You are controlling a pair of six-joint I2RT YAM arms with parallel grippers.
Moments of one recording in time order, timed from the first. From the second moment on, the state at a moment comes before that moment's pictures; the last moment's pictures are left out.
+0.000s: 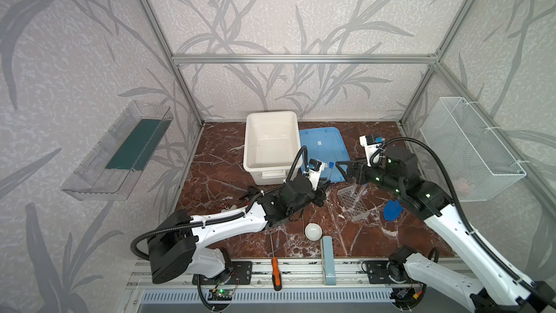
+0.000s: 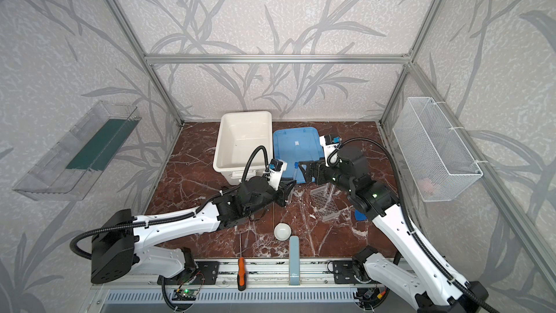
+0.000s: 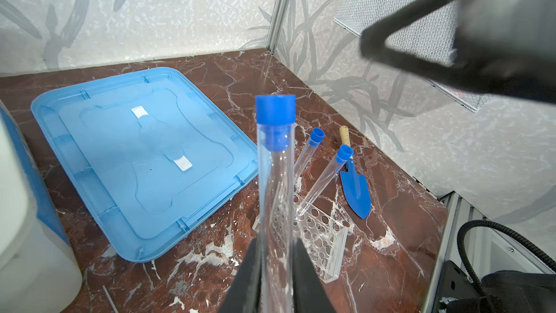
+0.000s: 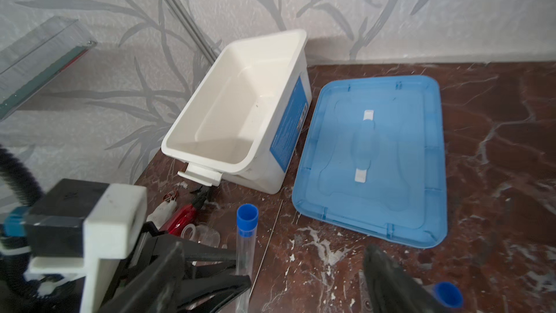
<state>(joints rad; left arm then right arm) -1.04 1.36 0.83 0.22 -0.20 -0.38 0.51 0.99 1.03 -0.52 -0.22 0.37</state>
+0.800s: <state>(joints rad) -1.06 1.36 0.82 0.22 -0.20 -0.37 0.53 1.13 0.98 -0.43 -0.41 0.43</state>
